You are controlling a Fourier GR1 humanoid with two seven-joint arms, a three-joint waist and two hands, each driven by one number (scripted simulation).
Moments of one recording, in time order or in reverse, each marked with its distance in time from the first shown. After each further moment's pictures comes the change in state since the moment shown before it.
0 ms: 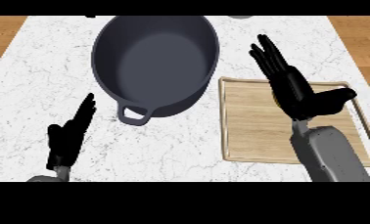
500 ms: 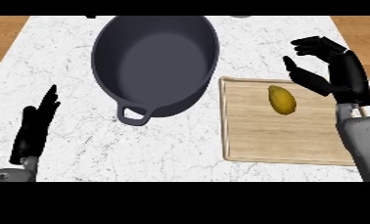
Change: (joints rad) left arm -0.038 0.136 0.090 0.015 -0.073 0.088 0.133; right arm -0.037 -0.198 -0.111 0.069 0.280 -0.277 0.133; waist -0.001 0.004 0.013
